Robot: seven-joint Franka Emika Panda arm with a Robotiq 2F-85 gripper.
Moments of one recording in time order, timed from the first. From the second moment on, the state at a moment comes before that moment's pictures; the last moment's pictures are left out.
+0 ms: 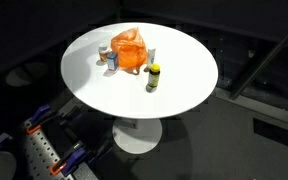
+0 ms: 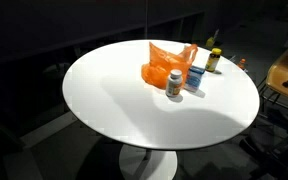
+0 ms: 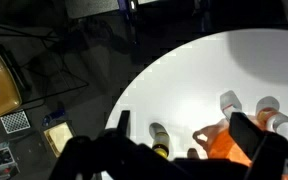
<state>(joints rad) -0.07 -0.34 0.07 -2.17 -0.10 1.66 0.22</state>
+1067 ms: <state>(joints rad) 0.03 -0.29 0.10 -2.17 -0.10 1.76 0.19</state>
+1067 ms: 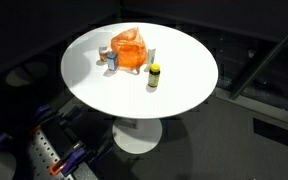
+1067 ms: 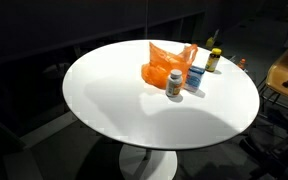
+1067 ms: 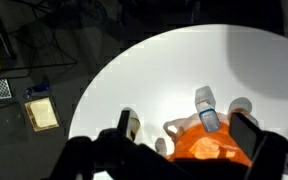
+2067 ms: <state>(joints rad) 0.05 0.12 0.09 -2.14 -0.10 2.10 -0.01</state>
